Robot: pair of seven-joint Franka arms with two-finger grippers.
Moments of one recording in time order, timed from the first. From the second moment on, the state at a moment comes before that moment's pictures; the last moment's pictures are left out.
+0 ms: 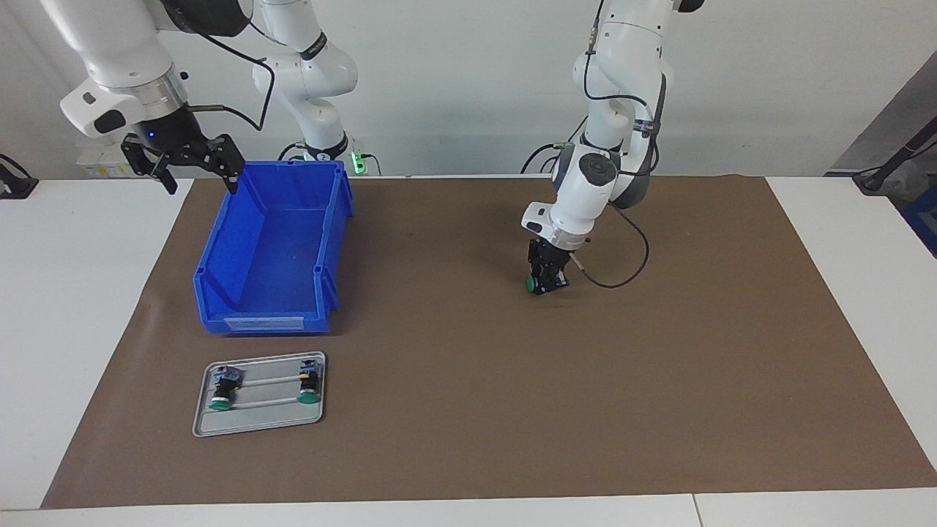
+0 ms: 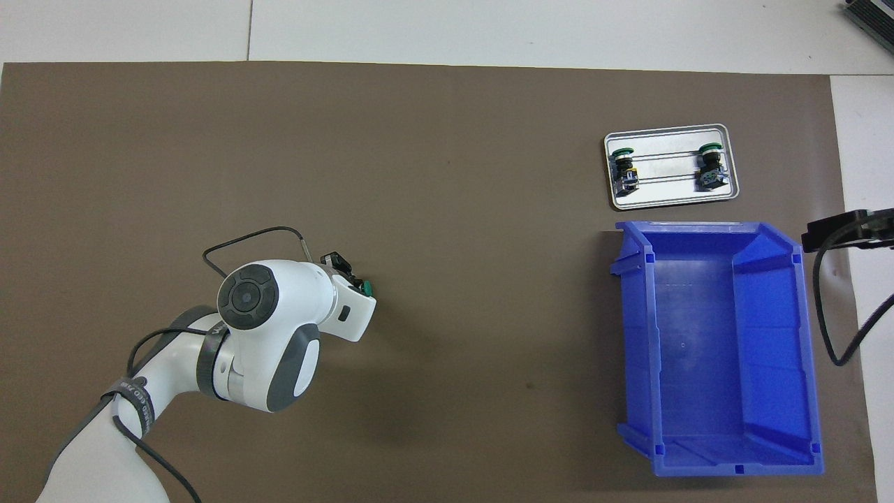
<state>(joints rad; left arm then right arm) -0.40 0.16 -0.11 -2.30 -0.23 2.61 0.98 0.11 -0.05 -0.15 -1.60 -0.06 1.54 -0.05</state>
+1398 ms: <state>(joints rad) -0.14 0.21 -0.11 -1.87 -0.34 2.09 1.11 0.11 -0.05 -0.15 -1.60 -0.06 1.54 -0.05</state>
